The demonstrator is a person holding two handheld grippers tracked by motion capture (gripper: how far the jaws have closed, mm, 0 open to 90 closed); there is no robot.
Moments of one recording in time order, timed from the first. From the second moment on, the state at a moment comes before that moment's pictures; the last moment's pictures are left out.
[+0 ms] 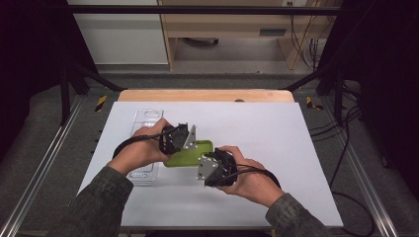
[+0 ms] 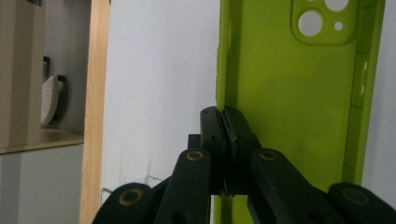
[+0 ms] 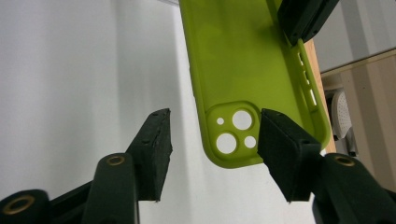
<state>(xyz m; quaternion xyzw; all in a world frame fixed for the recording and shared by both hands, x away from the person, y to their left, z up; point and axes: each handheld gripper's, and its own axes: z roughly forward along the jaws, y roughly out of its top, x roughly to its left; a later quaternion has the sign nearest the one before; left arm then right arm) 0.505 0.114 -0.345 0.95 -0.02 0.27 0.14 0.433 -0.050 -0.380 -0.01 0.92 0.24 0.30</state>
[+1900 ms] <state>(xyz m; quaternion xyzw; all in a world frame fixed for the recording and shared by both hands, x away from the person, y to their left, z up) 0.488 0.172 -0.326 0.85 0.10 0.39 0.35 0.461 -0.150 -0.390 0.20 0.86 0.34 0.33</state>
